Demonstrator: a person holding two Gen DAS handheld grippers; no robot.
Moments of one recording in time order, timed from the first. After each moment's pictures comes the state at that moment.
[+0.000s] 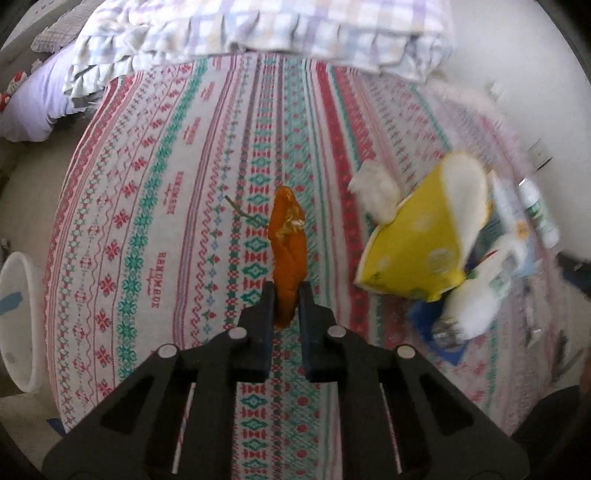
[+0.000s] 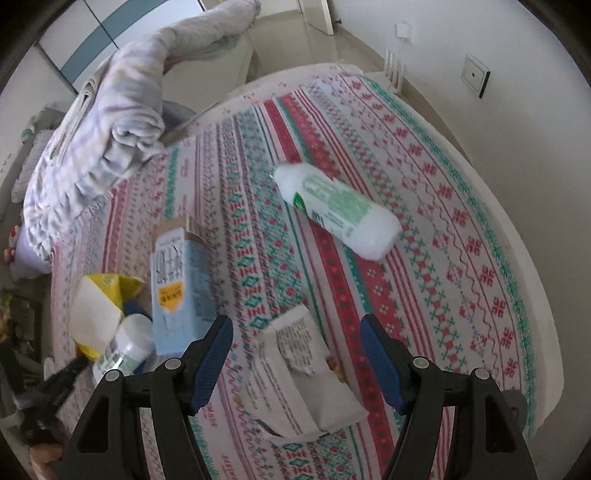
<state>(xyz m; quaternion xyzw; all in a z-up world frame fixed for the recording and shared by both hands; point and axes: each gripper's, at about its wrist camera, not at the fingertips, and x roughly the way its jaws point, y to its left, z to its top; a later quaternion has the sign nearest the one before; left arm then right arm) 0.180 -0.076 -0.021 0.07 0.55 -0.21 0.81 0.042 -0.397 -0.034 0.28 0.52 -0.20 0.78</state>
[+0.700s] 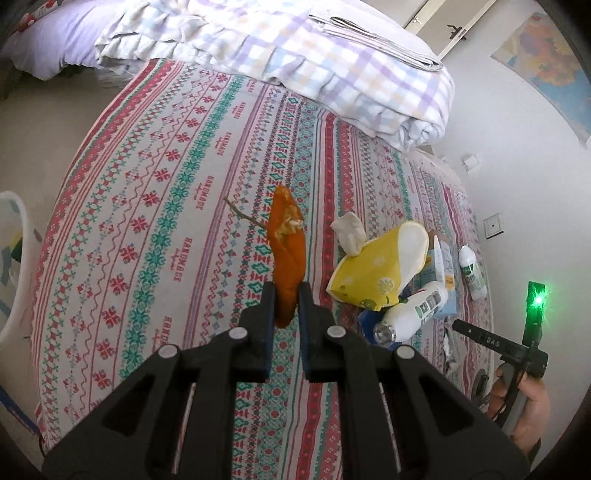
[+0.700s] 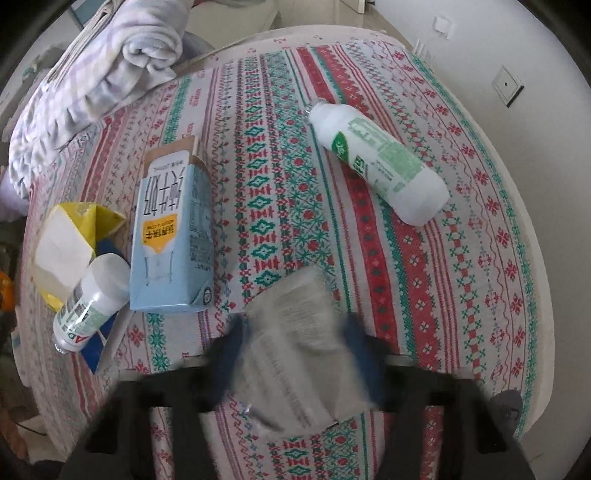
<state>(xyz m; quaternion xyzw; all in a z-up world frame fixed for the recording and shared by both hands) 0.175 -0.017 0.011 -0.09 0.55 -0.23 0.80 0.064 -0.363 -0.062 0.20 0.59 -0.18 0.76</state>
